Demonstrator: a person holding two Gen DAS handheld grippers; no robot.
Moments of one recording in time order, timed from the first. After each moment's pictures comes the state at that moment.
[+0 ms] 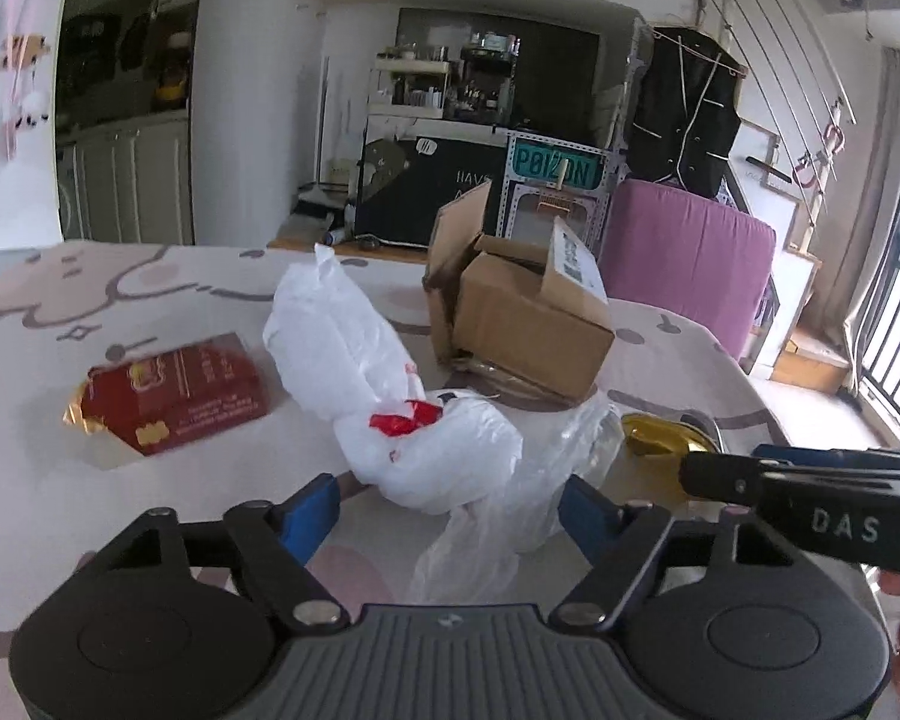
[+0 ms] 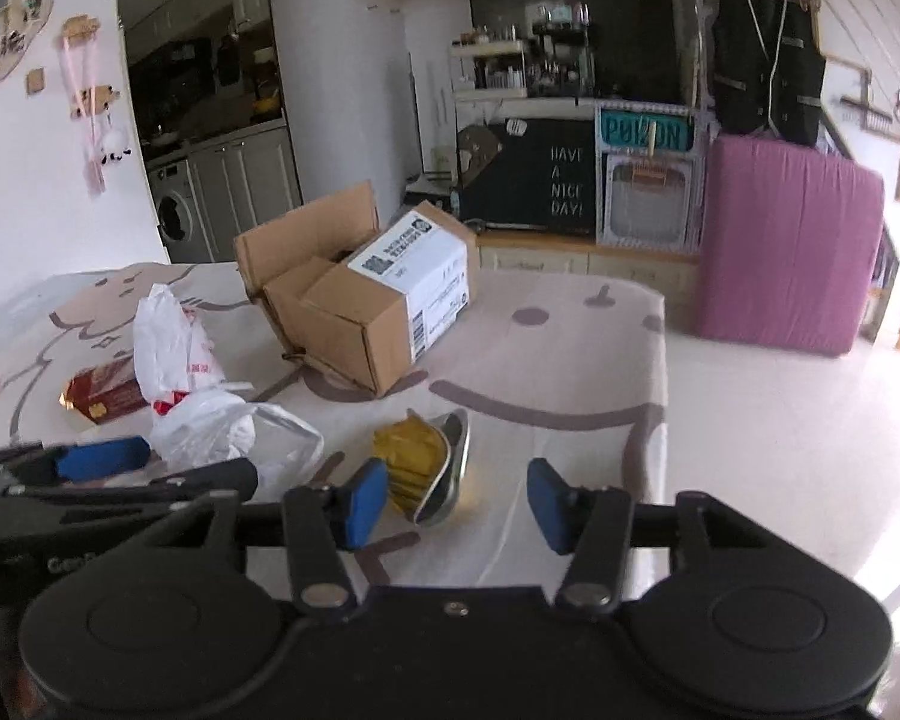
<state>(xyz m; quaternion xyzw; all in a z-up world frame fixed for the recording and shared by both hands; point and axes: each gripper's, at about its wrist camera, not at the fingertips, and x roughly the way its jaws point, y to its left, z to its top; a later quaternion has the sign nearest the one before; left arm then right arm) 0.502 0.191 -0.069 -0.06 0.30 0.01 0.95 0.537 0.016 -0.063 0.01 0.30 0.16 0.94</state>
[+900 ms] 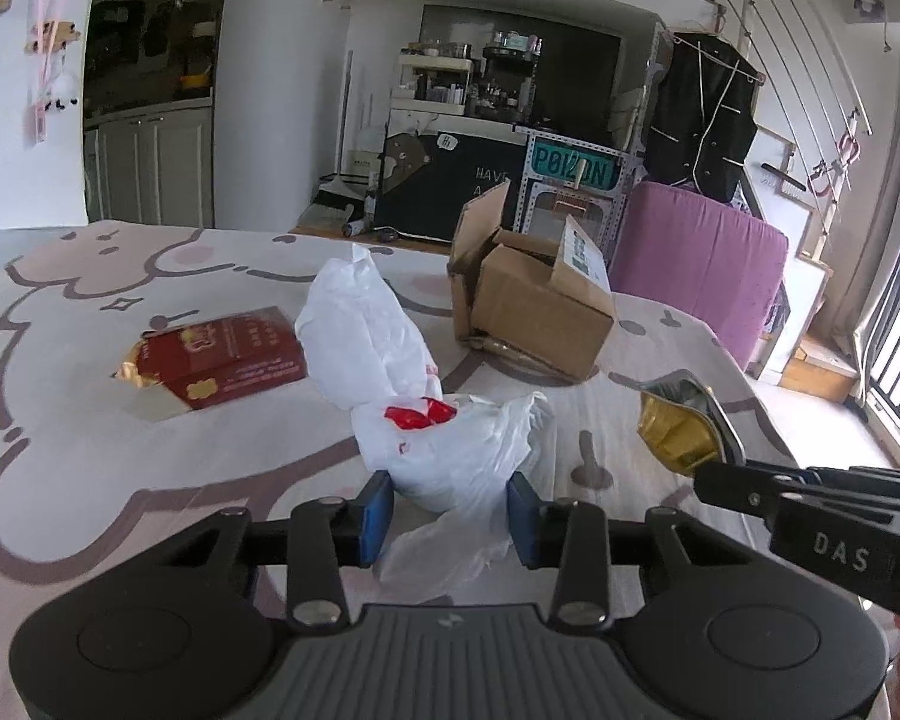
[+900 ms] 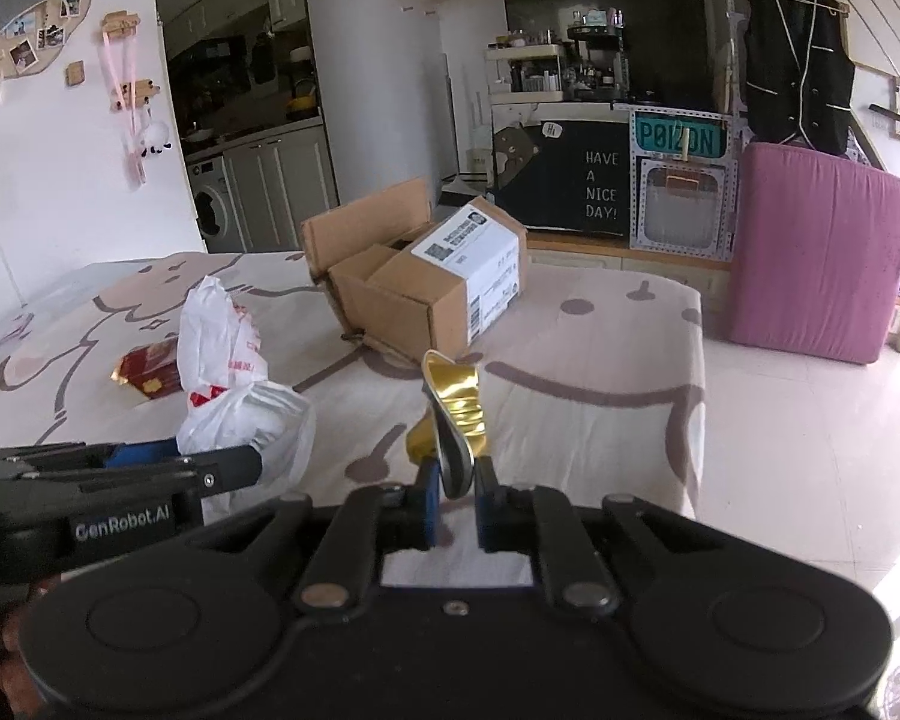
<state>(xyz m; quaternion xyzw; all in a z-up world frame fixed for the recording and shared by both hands) 0.464 0.190 -0.059 -0.07 0.30 0.03 0.95 0.502 0.020 -0.057 0.00 0.30 0.19 0.94</state>
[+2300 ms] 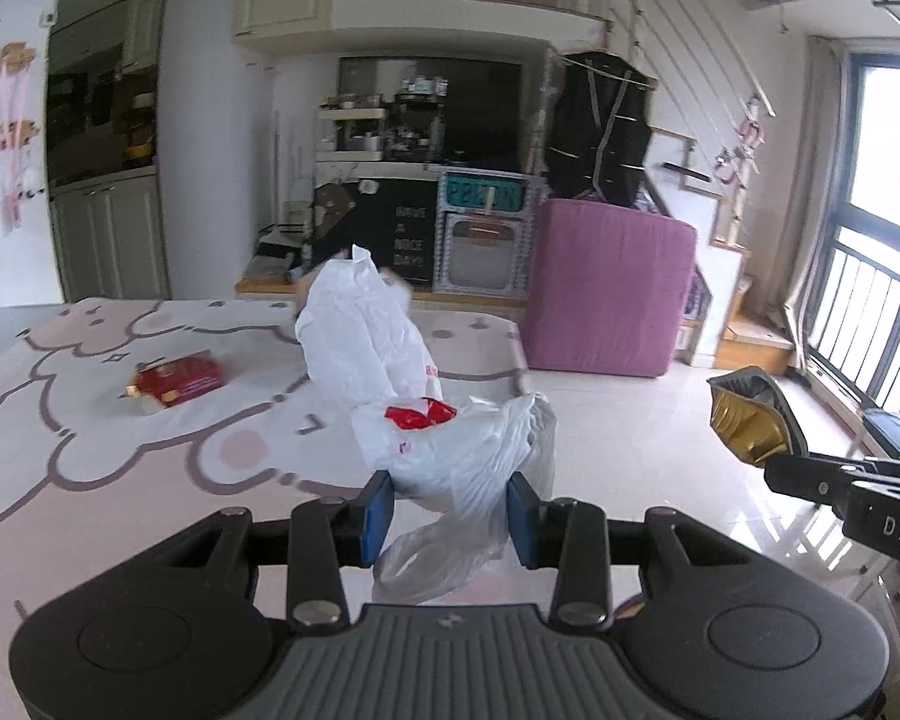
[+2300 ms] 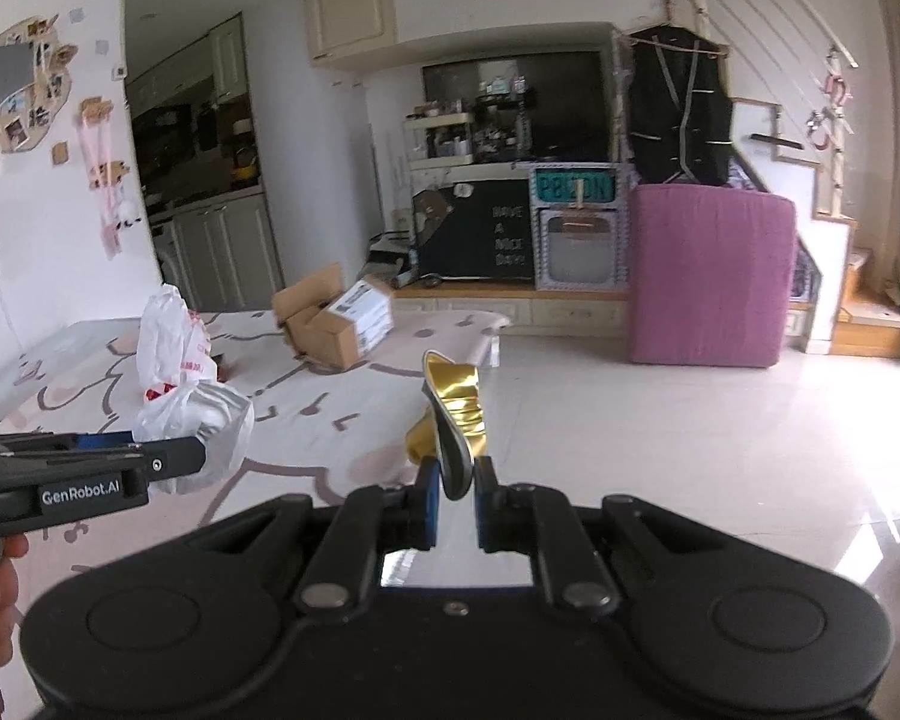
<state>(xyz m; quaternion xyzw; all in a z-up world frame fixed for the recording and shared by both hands) 0.306 0.068 0.027 -0.02 0.27 -0.03 0.96 0.309 -0.127 0.020 0.03 0.25 0.12 0.96</state>
